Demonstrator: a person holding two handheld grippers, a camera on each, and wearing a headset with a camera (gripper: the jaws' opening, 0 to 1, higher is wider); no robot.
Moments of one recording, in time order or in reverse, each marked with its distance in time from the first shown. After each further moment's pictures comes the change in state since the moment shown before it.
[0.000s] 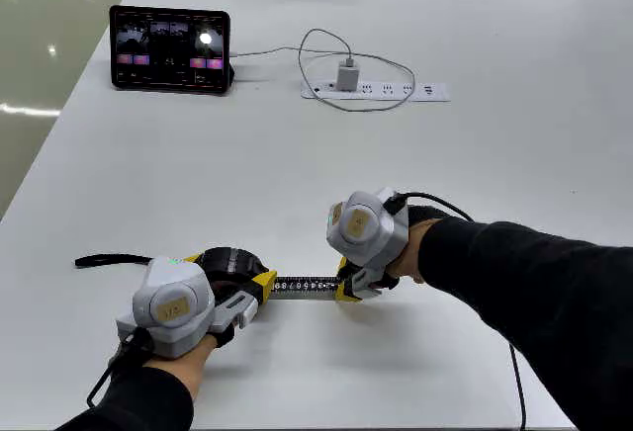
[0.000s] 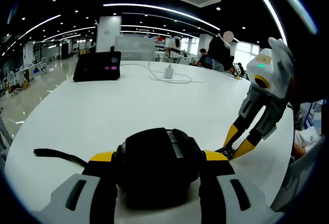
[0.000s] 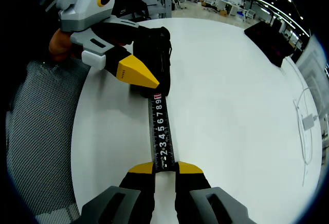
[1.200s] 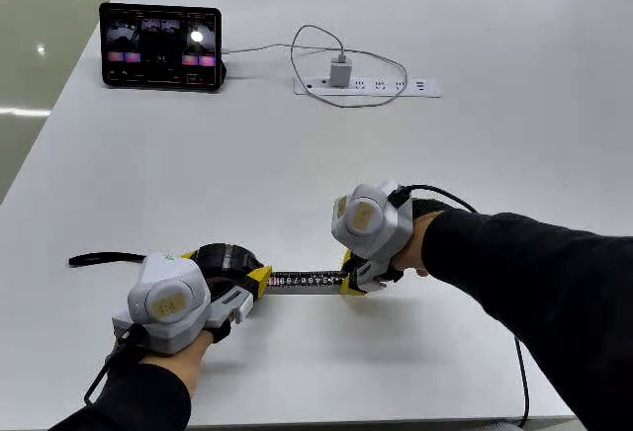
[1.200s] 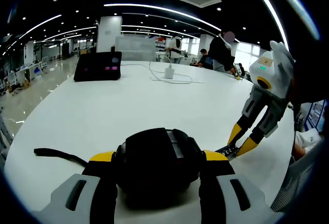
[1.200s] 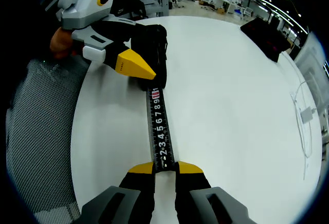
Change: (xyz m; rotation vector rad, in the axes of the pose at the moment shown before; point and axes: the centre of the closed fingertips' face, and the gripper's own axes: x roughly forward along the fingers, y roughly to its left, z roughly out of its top) left arm 0.000 -0.001 0.000 -0.003 -0.001 0.005; right arm -0.006 -0.002 -0.013 0.026 0.004 -0.010
